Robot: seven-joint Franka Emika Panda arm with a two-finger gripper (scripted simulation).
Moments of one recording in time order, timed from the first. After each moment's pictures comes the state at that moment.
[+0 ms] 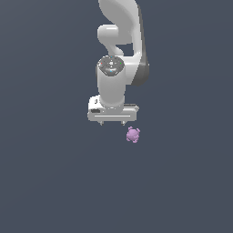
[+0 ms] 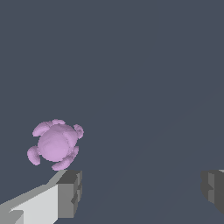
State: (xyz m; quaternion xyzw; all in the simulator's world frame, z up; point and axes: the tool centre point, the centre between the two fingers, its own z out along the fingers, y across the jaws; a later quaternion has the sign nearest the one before) arm -0.012 -0.018 0.161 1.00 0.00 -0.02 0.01
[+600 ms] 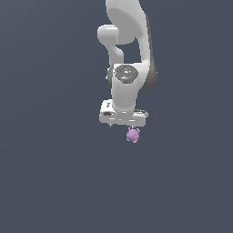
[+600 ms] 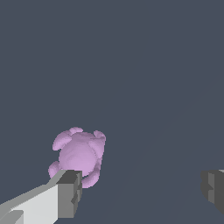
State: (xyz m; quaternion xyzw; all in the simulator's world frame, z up) arm -0.013 0.025 0.133 1.00 -0.05 -0.01 0.01
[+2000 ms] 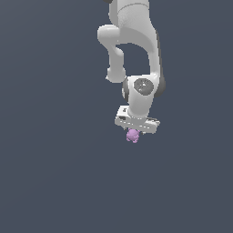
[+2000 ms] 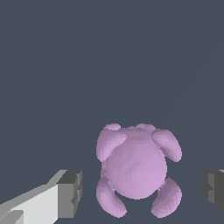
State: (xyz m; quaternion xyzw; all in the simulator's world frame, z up) arm -0.024 0.091 0.076 0.99 -0.14 0.00 0.00
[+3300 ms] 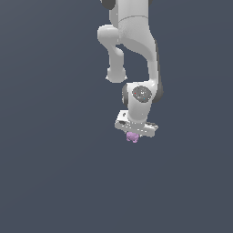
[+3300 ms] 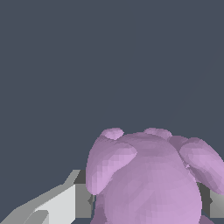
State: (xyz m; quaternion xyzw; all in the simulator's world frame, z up) arm -0.023 0.091 0.045 0.99 -0.14 0.00 0.00
